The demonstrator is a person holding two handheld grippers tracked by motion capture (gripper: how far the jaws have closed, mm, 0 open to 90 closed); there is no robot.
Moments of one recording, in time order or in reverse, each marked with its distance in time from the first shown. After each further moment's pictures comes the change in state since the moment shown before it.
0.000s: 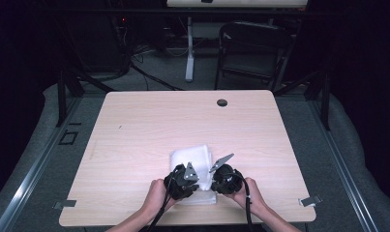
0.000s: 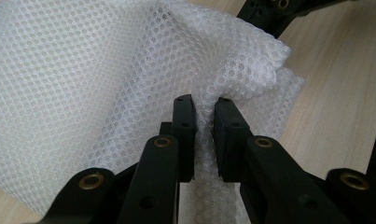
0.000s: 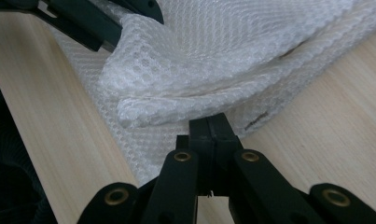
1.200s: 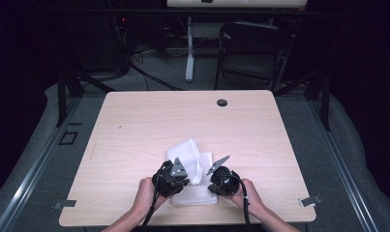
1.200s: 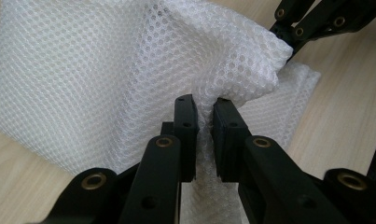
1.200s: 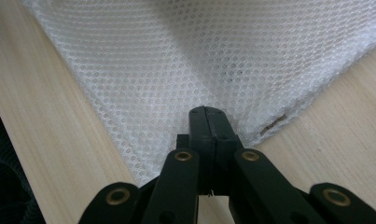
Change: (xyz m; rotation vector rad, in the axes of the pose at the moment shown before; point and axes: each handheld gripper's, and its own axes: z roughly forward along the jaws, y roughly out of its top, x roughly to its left) left arm 0.011 -0.012 -0.029 -0.058 0.068 -0.070; right arm 0.001 0.000 0.007 0.057 -0.004 -0.034
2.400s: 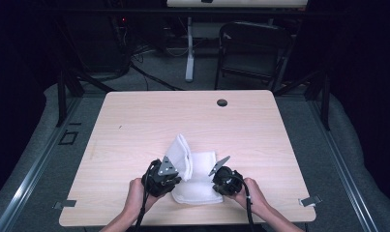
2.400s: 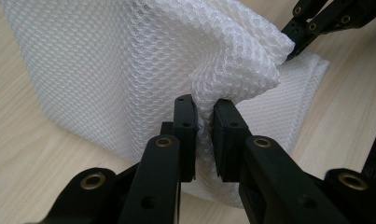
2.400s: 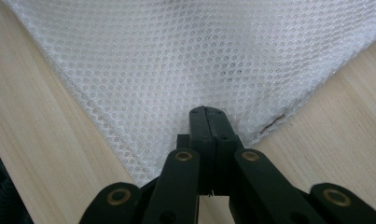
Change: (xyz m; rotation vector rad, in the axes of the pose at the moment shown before) left arm 0.010 -0.012 -0.023 -0.048 0.037 -0.047; right arm -0.001 -0.003 -0.005 0.051 -0.074 -0.024
